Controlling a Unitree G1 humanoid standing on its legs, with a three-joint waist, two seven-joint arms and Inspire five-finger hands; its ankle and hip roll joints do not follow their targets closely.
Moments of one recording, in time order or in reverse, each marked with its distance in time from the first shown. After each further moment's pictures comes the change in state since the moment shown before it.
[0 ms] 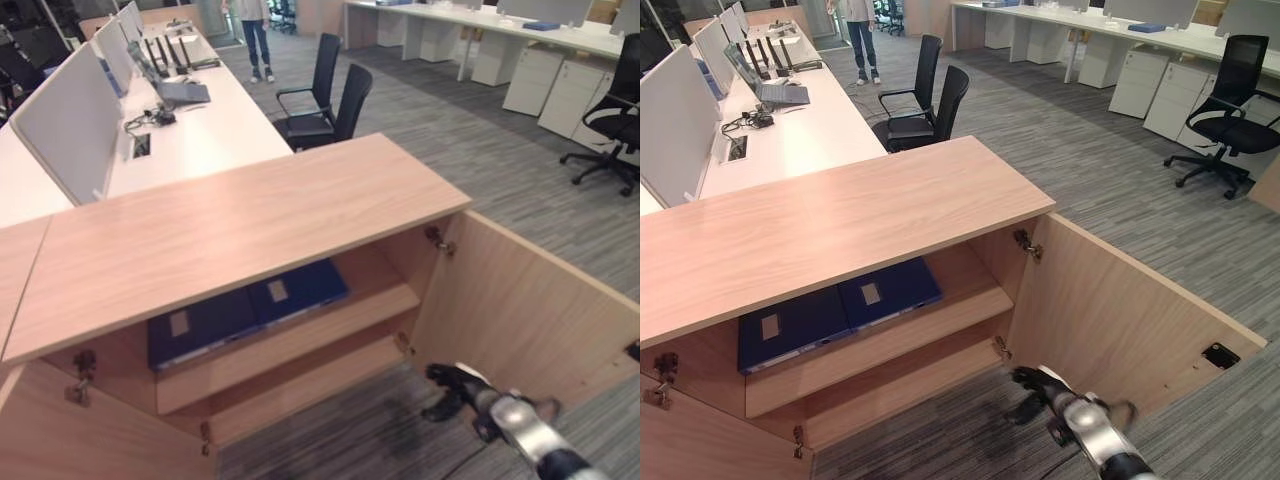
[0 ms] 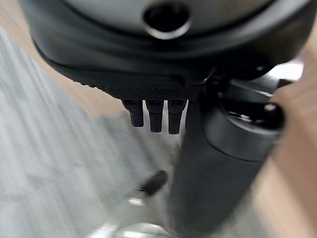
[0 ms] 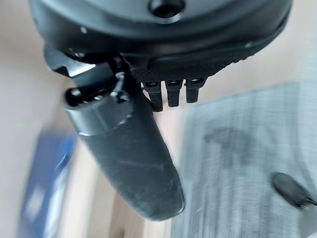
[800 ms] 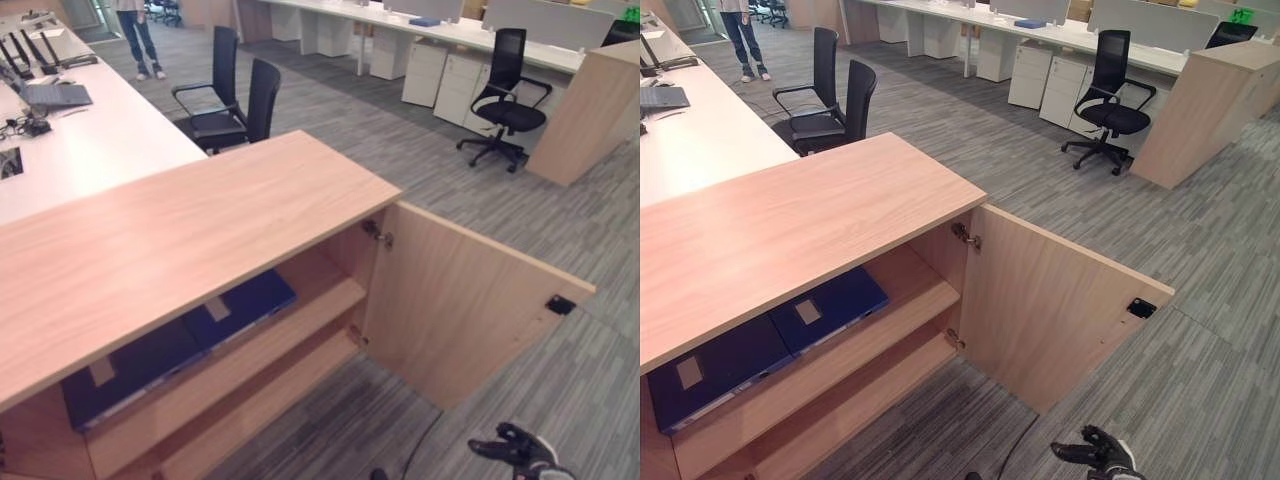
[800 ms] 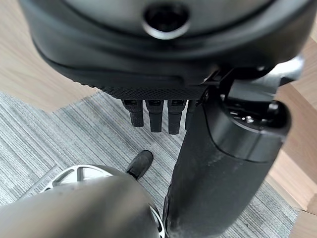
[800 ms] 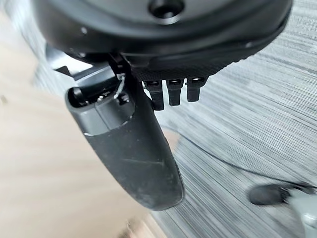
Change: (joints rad) left arm -0.033 -0.032 -0.021 0.064 0.013 0.004 0.025; right arm 0.183 0.099 -0.440 0.104 0.239 -0.059 -0.162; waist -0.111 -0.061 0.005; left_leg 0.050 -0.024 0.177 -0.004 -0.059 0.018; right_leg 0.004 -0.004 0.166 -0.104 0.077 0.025
